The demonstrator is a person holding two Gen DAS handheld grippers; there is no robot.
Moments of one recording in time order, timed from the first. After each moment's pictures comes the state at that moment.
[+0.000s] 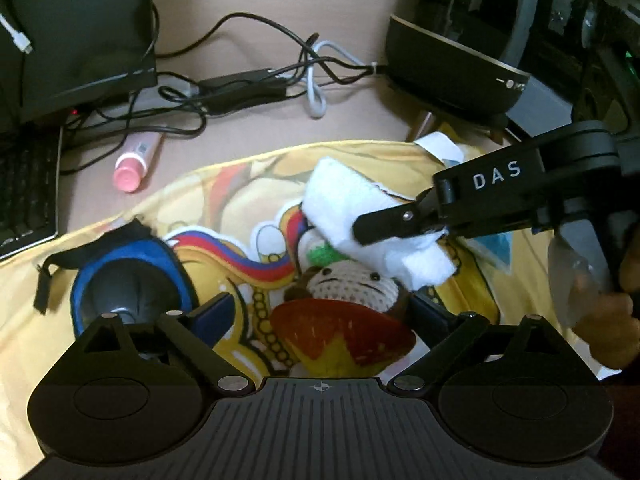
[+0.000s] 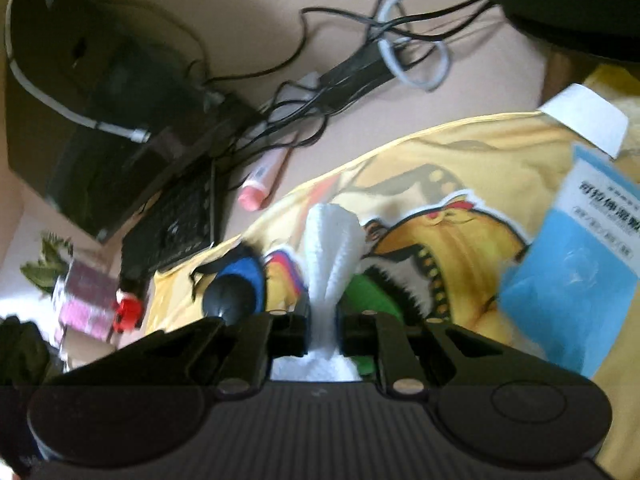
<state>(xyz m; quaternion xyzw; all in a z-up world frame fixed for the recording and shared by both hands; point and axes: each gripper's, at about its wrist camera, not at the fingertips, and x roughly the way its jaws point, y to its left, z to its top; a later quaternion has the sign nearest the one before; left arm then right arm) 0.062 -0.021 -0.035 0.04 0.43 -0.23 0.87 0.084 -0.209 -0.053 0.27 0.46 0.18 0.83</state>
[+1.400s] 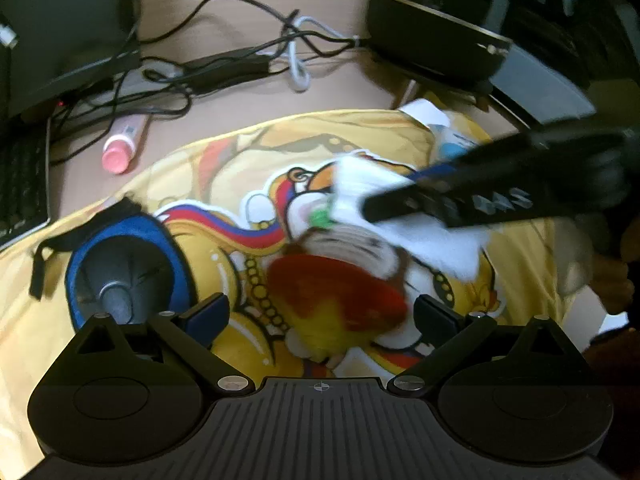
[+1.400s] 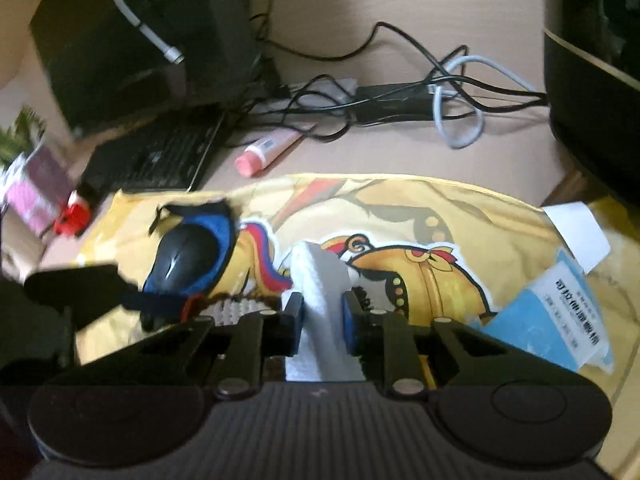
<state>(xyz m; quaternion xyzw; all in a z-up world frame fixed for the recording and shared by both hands) 0.044 -0.011 -0.042 0.06 0.45 -0.25 0.85 0.065 -0.176 -0.034 0.04 0.44 0.21 0.87</state>
